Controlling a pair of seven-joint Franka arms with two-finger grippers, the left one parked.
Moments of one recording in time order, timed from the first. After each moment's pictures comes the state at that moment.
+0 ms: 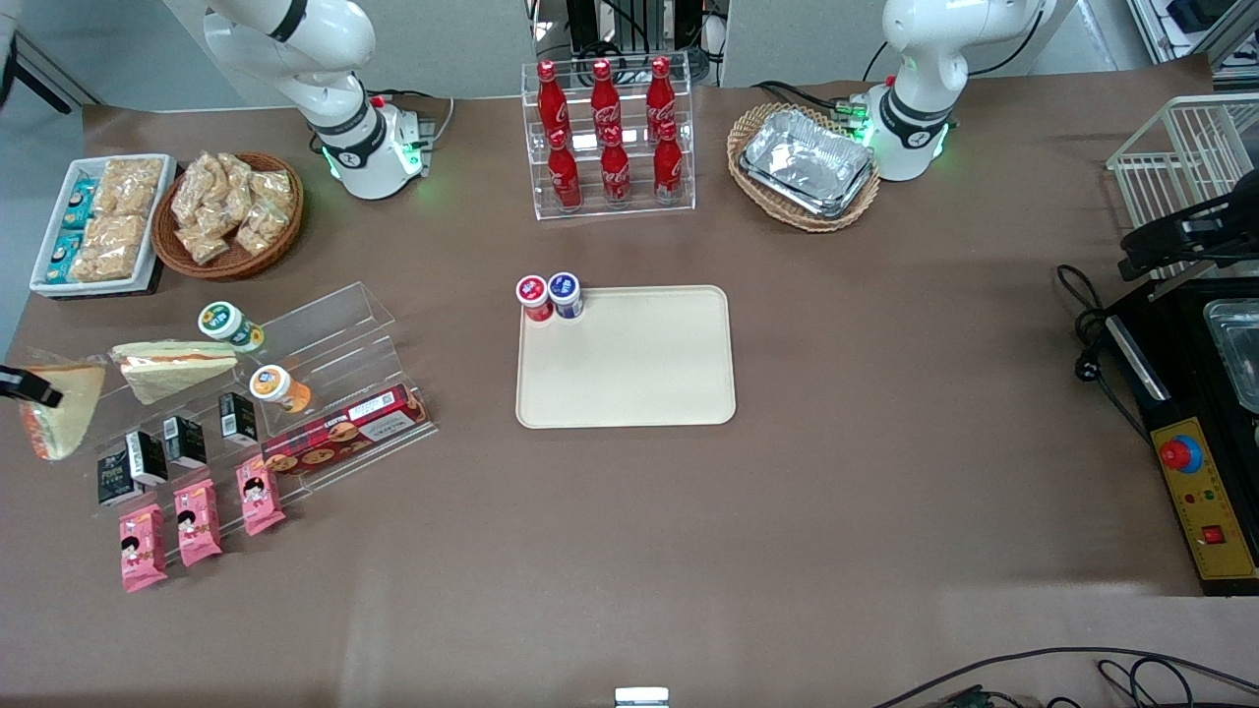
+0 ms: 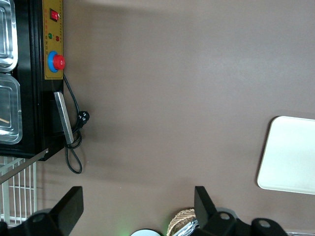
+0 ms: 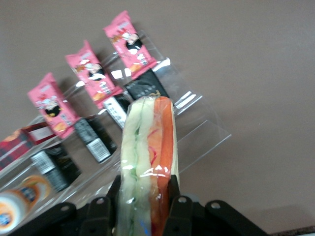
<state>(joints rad) -0.06 0.26 -0.48 -1.72 0.17 1.96 -0.37</state>
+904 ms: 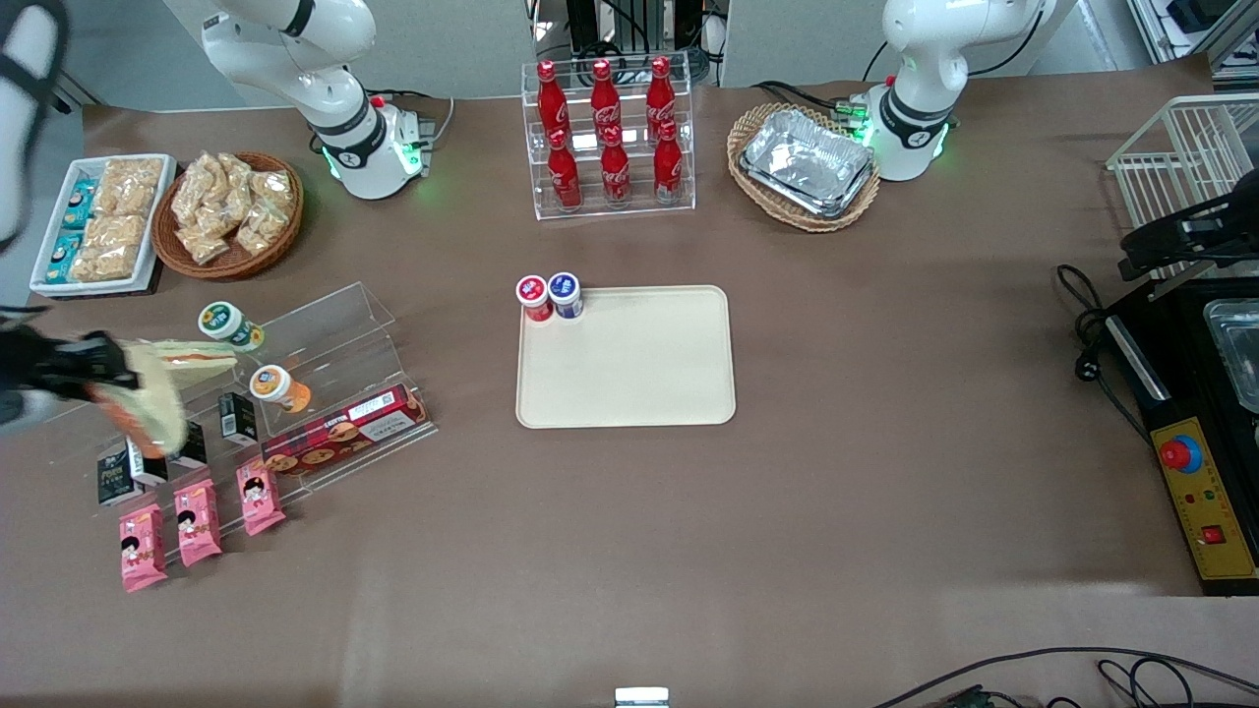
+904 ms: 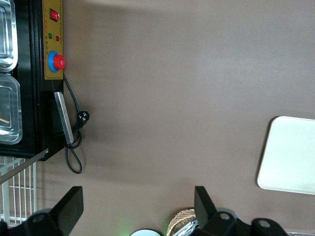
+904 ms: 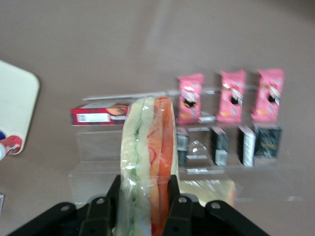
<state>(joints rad) 0.27 0.26 -0.43 -1.38 0.13 1.53 -0.54</state>
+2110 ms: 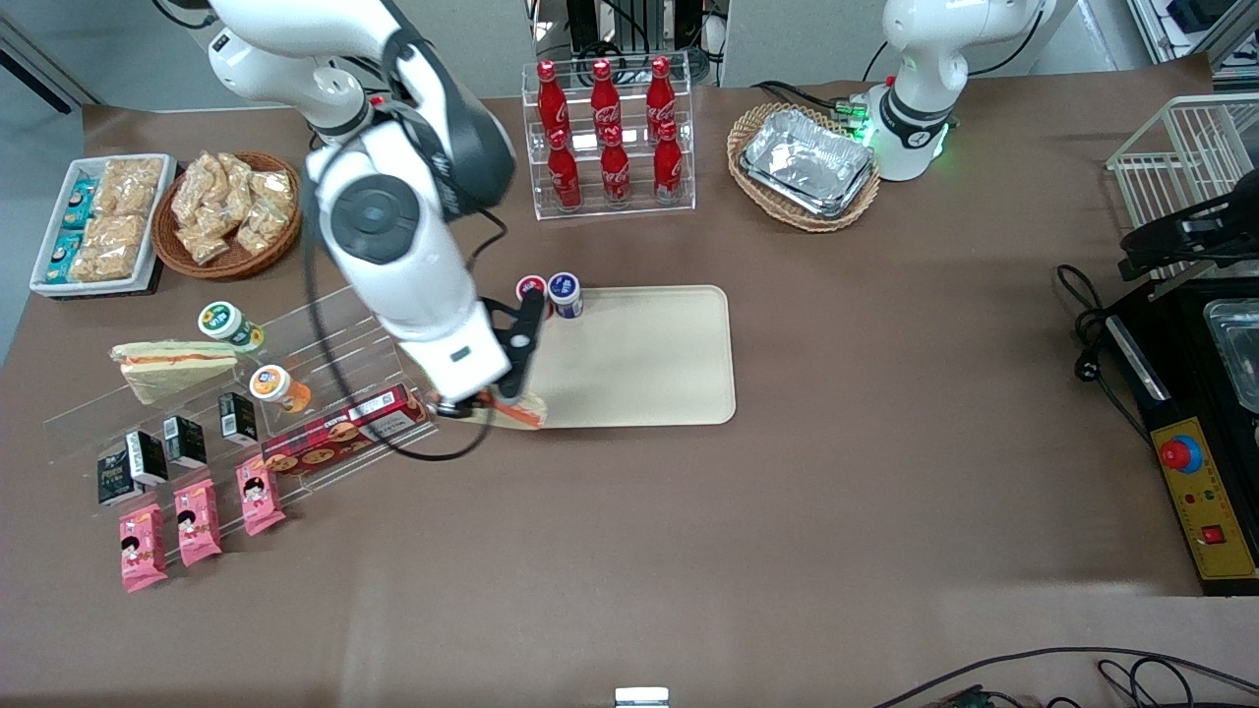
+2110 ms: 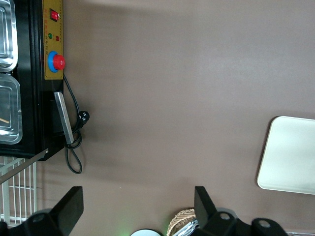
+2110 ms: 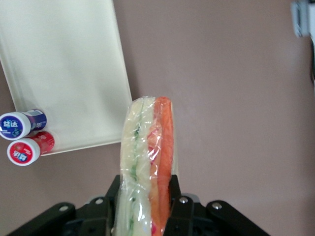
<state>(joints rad) 0.76 0.41 -0.29 -1.39 0.07 1.80 -0.90</state>
